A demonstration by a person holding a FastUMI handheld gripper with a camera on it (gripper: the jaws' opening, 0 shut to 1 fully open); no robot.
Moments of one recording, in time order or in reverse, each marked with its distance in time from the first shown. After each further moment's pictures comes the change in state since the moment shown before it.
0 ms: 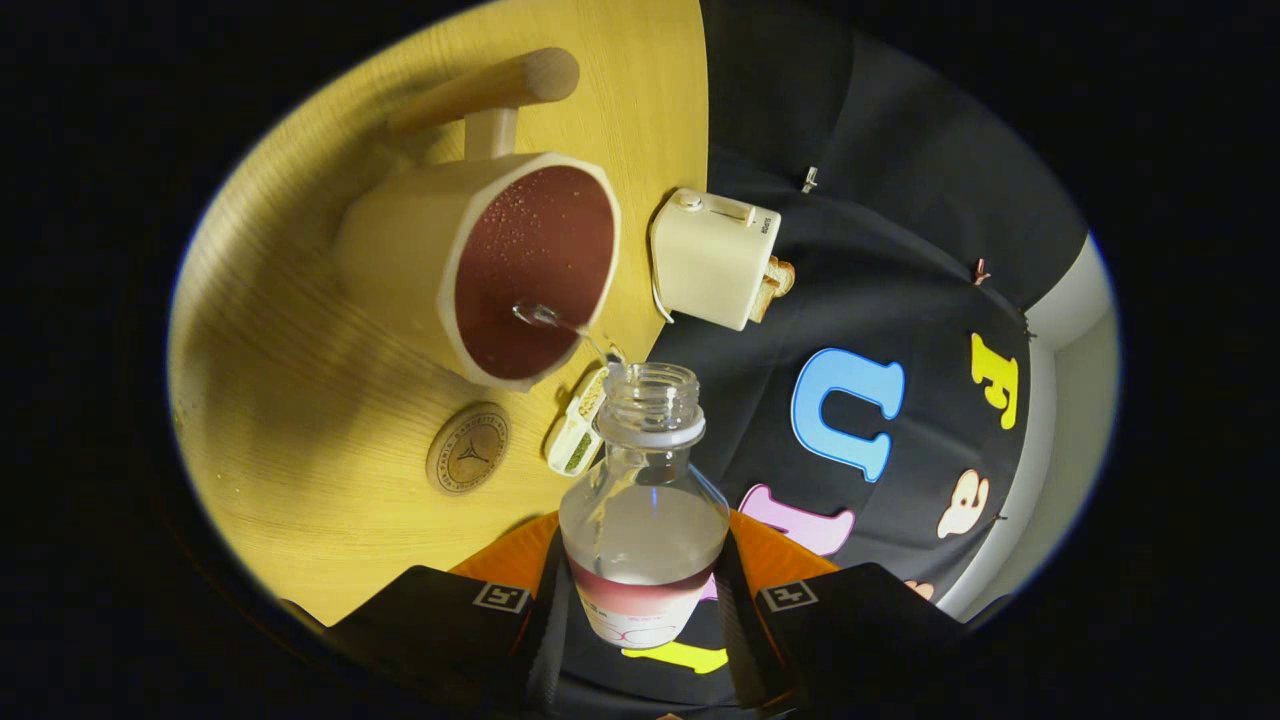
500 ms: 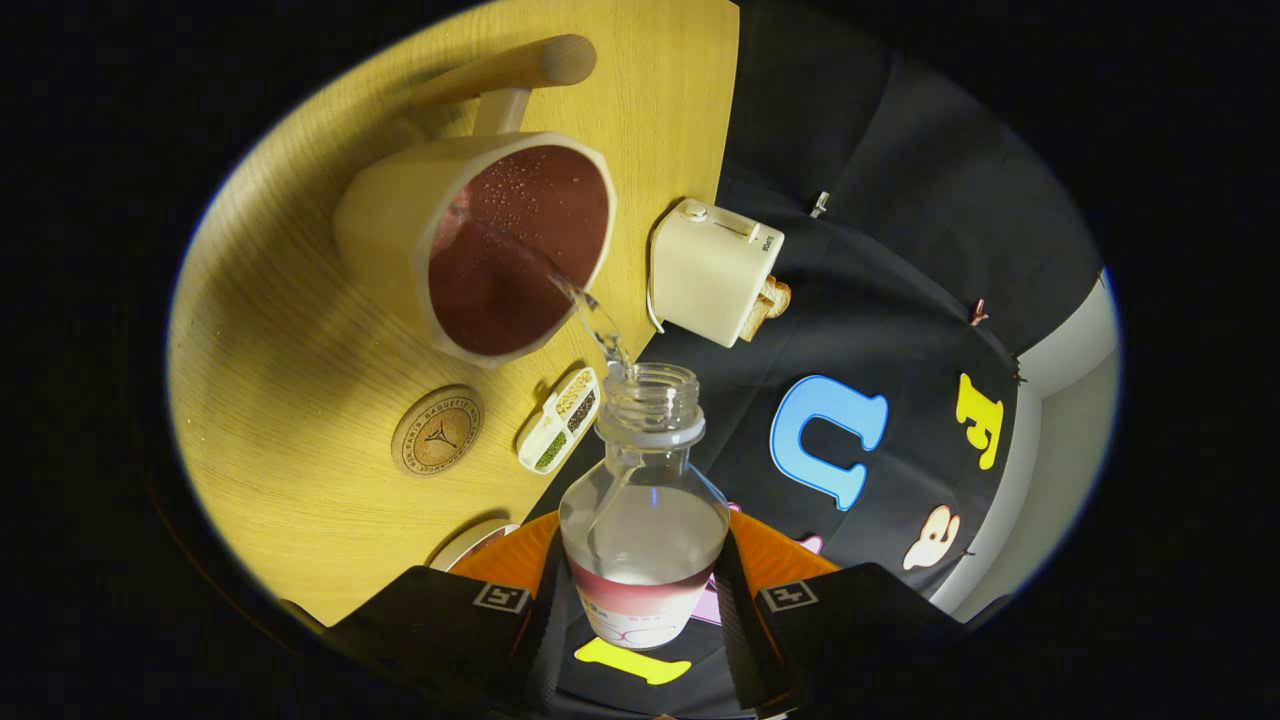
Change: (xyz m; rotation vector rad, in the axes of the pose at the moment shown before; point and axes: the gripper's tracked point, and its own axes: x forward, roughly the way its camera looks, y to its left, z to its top) arm 0.006 -0.017 0.001 -0.120 -0.039 -0.034
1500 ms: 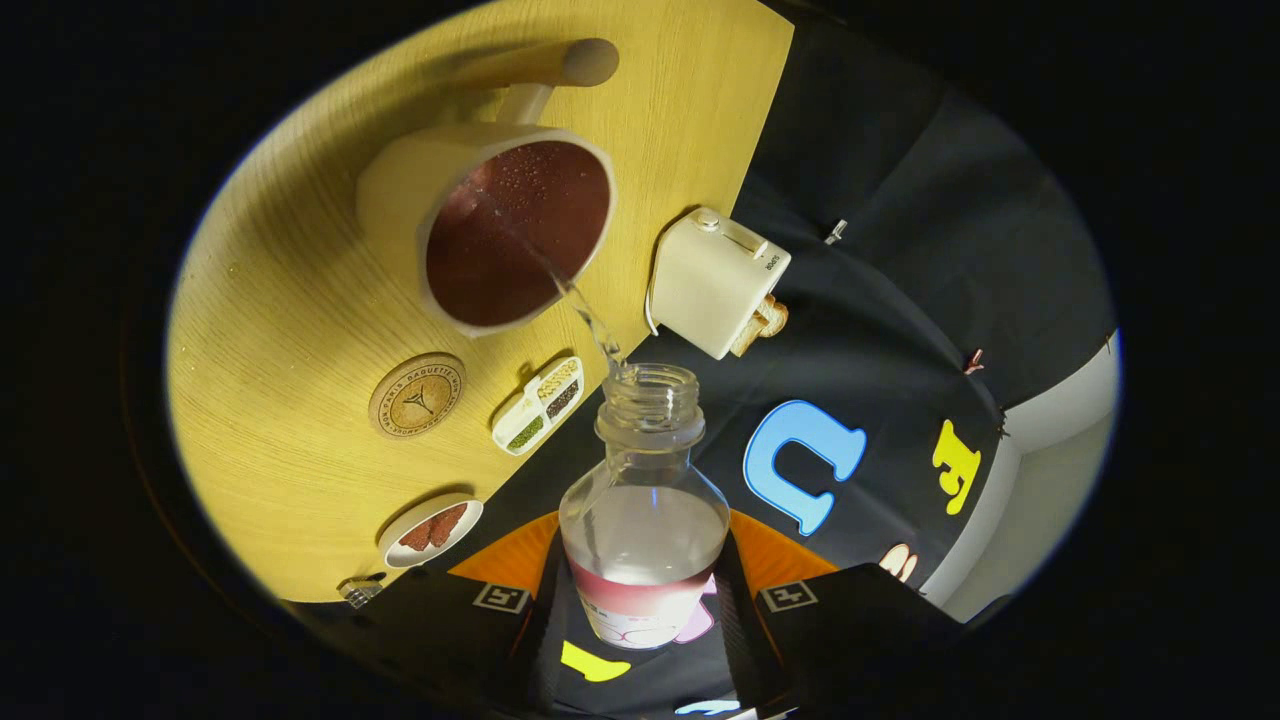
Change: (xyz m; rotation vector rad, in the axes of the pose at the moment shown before) arm -0.007 -0.028 0.003 -0.157 -0.008 -0.012
